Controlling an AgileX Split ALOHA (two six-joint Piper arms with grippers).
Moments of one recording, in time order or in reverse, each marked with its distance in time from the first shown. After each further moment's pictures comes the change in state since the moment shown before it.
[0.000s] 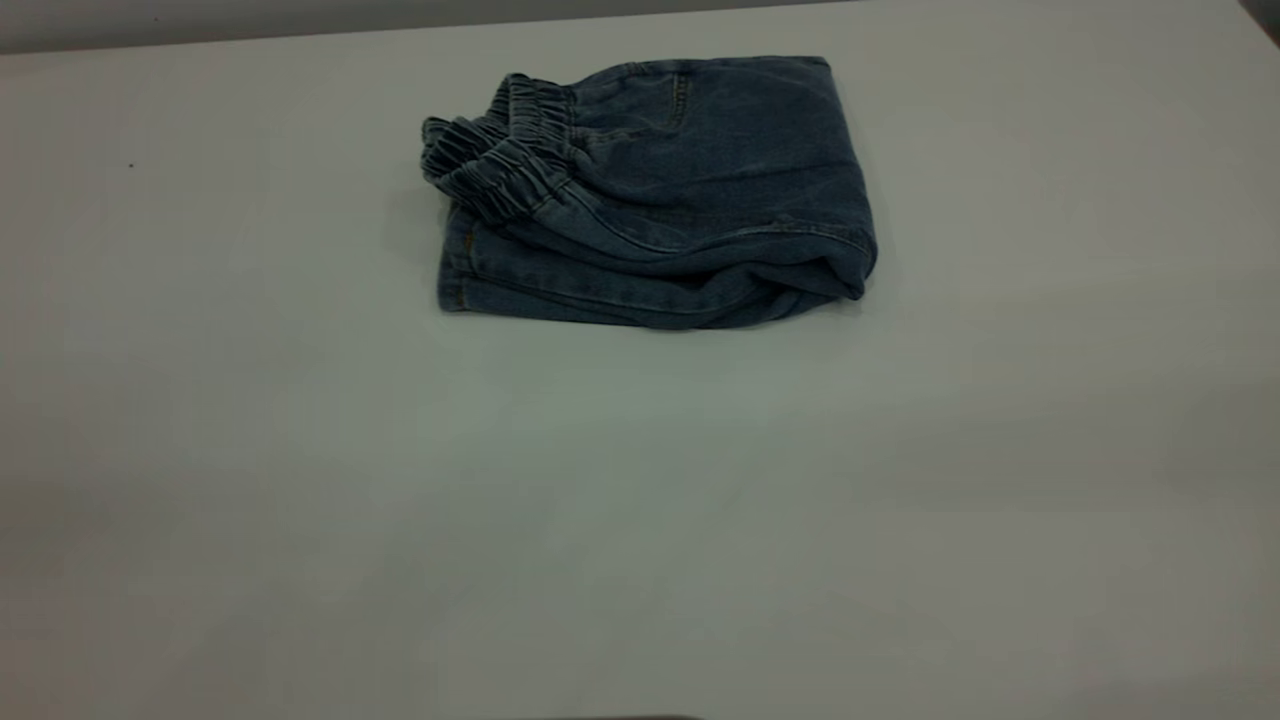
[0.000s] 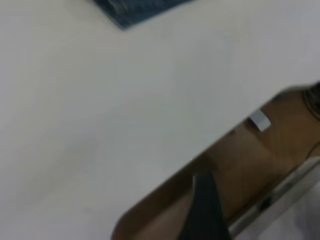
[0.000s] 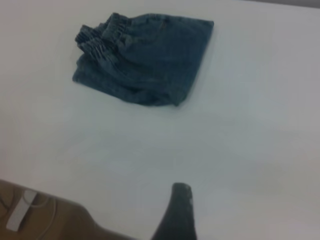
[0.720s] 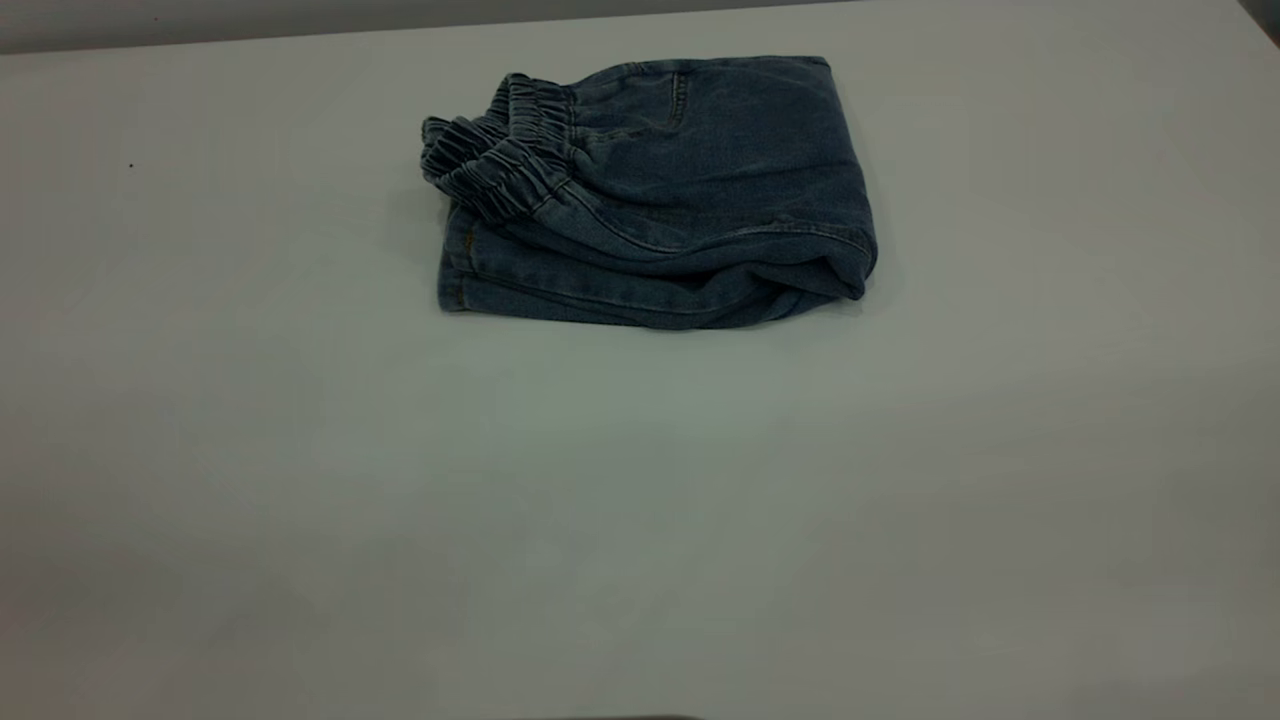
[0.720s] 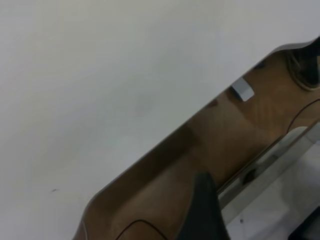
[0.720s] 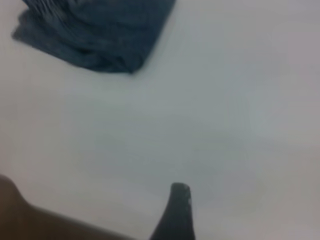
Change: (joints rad) left arm 0.000 -0.017 0.168 -0.061 -0.075 0.018; right arm 0.000 -0.196 0.239 -0.118 -0.054 -0.072
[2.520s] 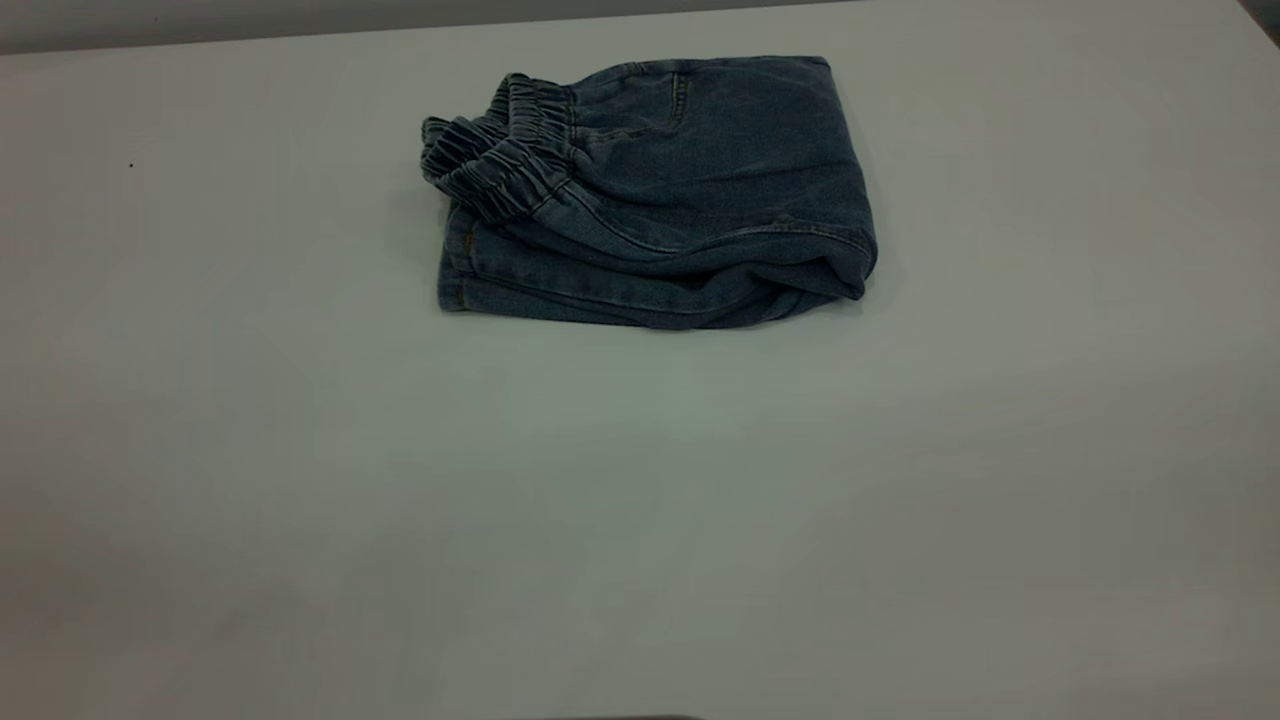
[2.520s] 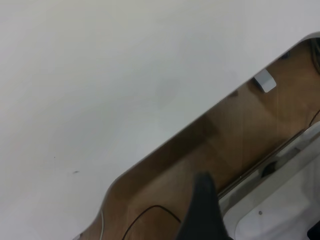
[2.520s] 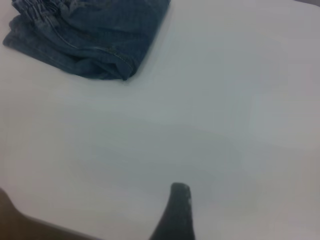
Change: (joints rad) left arm 0.000 0.000 0.018 0.077 0.012 -0.040; right arm 0.000 0.000 0.019 -0.009 -0.034 0.005
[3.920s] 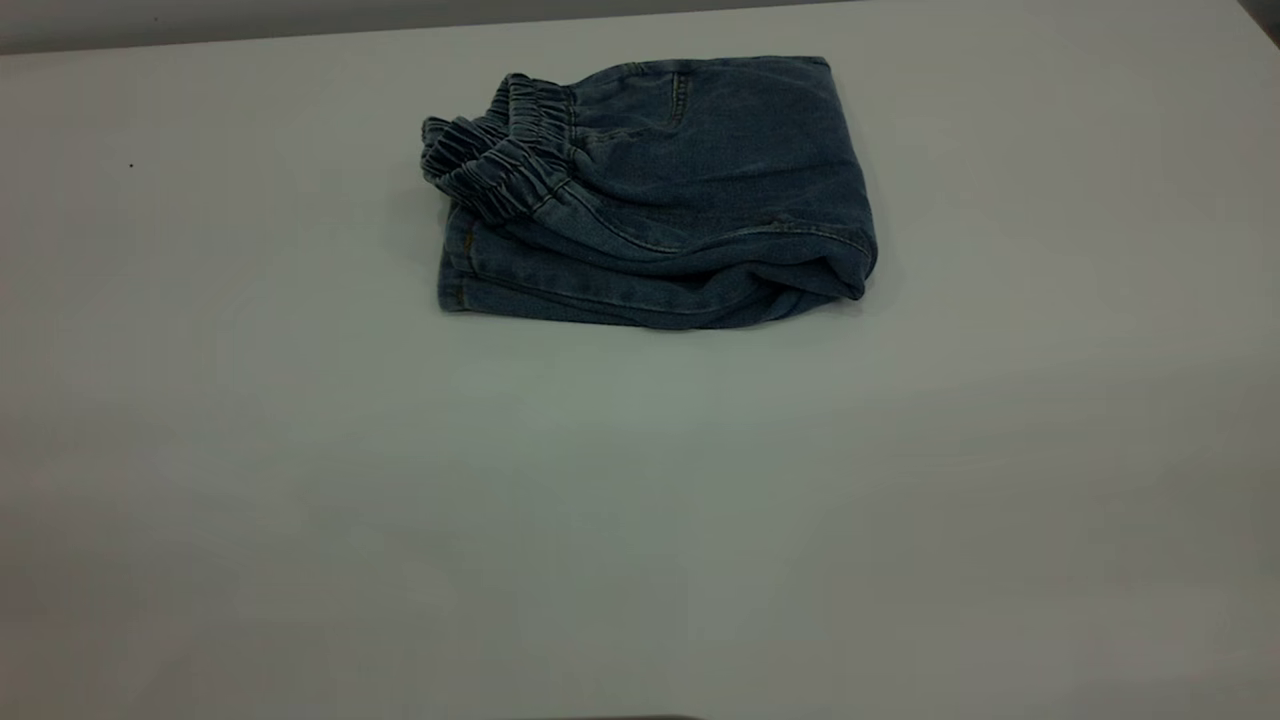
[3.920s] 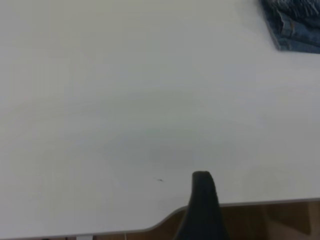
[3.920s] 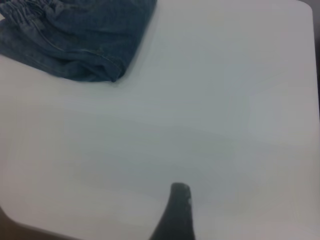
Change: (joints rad) left arm 0.590 -0.319 0.000 -0.004 0.015 0.008; right arm -0.042 0.000 0.000 0.000 0.000 0.000
